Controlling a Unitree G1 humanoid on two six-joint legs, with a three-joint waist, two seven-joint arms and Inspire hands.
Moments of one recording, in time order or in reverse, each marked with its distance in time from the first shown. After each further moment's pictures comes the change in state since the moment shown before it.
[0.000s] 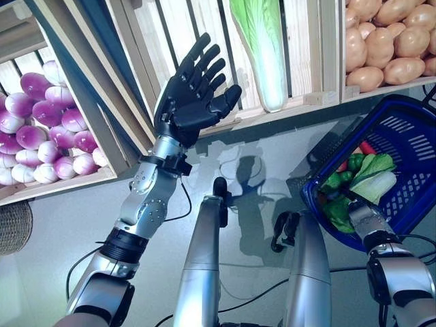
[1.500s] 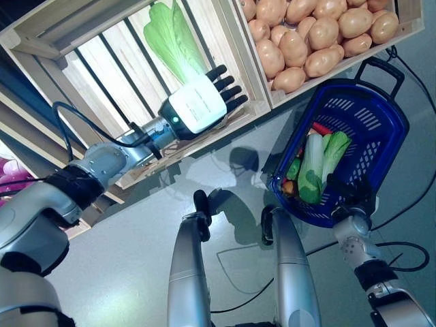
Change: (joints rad) left arm -0.578 0.478 -0.828 0.467 1.933 -0.029 0.594; right arm 0.334 0.000 0.250 -0.606 0.024 -0.257 0.084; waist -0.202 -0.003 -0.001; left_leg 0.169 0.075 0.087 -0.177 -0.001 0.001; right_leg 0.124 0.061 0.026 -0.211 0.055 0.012
